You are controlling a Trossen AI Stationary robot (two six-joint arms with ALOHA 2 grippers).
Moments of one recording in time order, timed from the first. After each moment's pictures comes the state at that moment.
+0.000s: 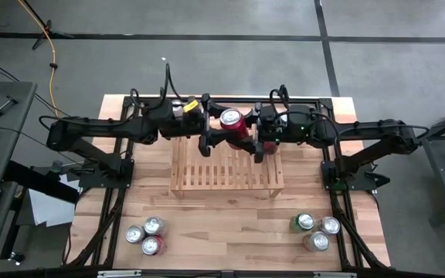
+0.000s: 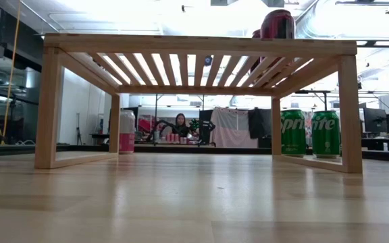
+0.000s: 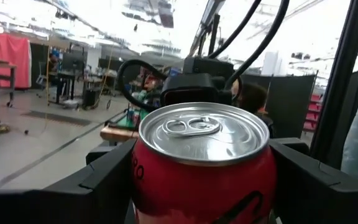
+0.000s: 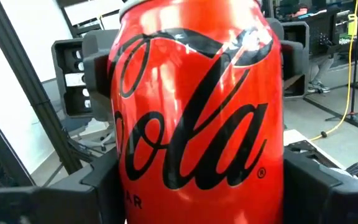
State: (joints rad) left arm 0.08 1.39 1.23 0.37 0.01 -0.16; right arm 0.00 1.31 1.20 0.14 0.01 0.24
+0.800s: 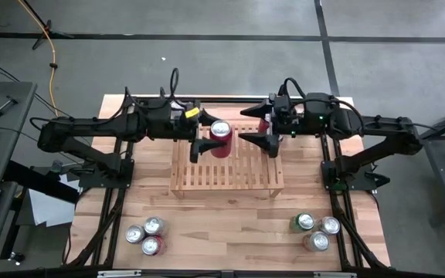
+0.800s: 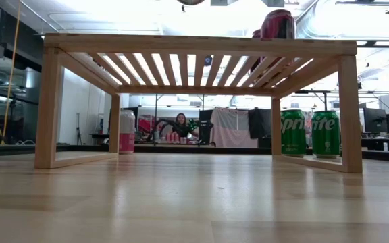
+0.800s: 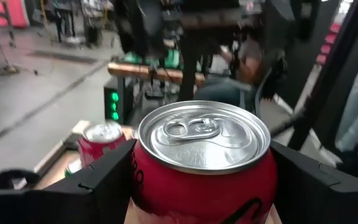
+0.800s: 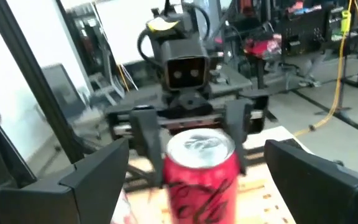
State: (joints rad) left arm 0.05 1.28 1.23 -0.04 0.02 -0.12; right arm 0.00 1.26 1.41 -0.20 0.04 0.20
